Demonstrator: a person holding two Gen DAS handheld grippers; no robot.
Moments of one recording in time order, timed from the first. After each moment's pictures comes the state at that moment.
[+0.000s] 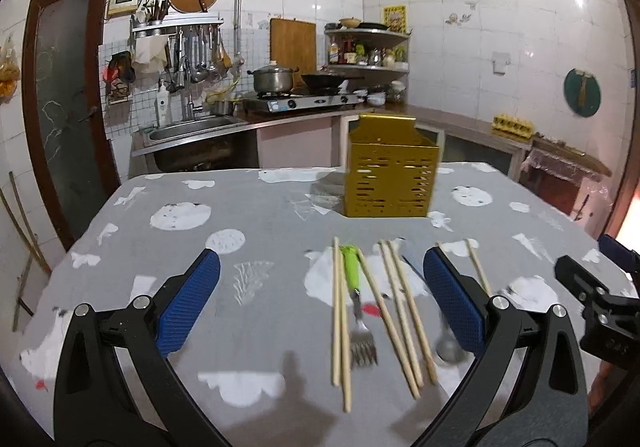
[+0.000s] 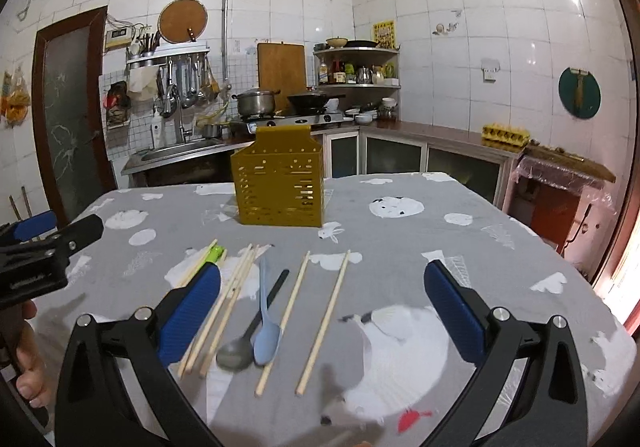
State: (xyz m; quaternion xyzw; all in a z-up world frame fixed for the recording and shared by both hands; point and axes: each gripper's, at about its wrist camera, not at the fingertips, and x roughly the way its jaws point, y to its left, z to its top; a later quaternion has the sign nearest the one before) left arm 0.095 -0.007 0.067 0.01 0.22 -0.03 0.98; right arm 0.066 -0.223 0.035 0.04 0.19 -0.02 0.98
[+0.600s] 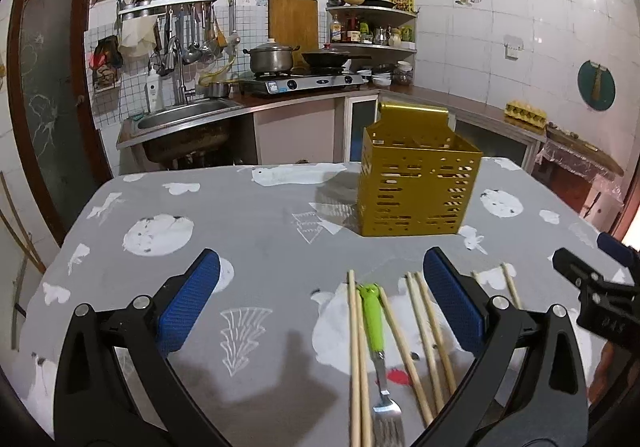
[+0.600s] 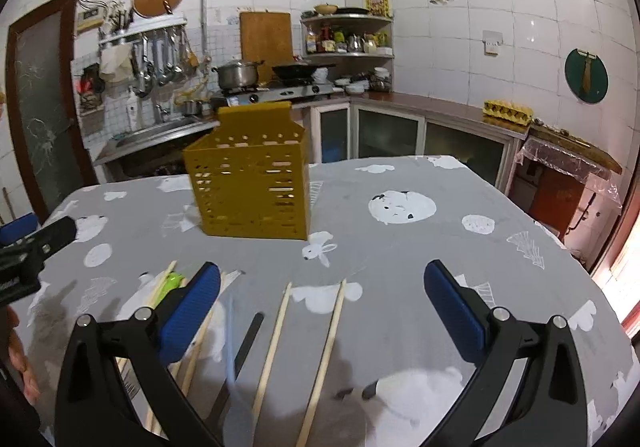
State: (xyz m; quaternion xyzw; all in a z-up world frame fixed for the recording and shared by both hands) left arm 0.203 -0.006 0.060 0.02 0.25 -0.03 0.97; right arm 0.183 -0.228 0.029 0.05 0.25 -0.04 0.97
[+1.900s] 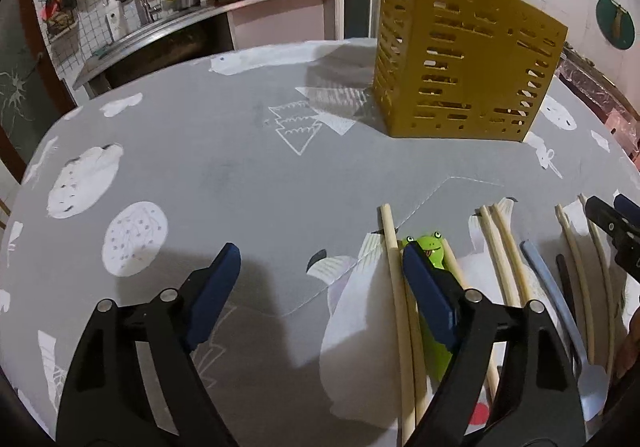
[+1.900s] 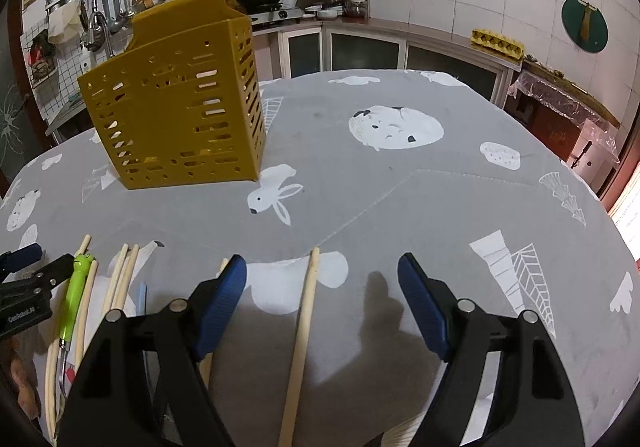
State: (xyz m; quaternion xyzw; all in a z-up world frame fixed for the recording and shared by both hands) left arm 0.309 -0.010 -0.041 0.04 0.43 -0.05 0.90; right arm 0.267 -0.246 -0.044 0.06 0.38 -0.09 0.92
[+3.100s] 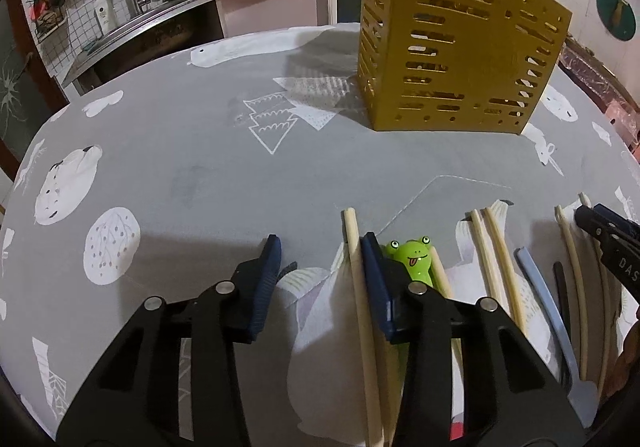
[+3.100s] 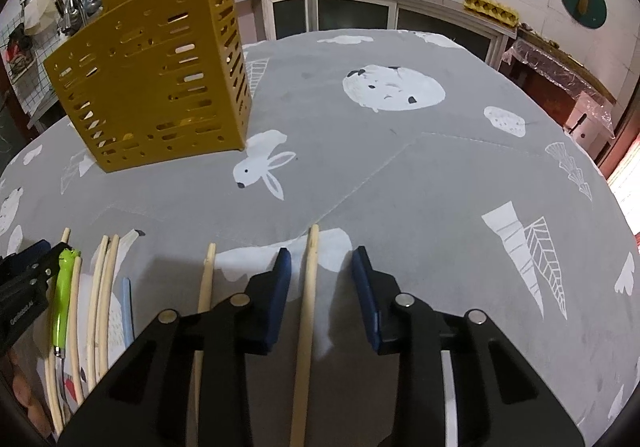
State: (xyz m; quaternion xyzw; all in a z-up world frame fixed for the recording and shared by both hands) left arm 0.316 -0.029 -0.042 0.05 0.45 -0.06 0.89; right arm 0.283 -0.243 -0.059 0.07 0.44 -0.11 0.89
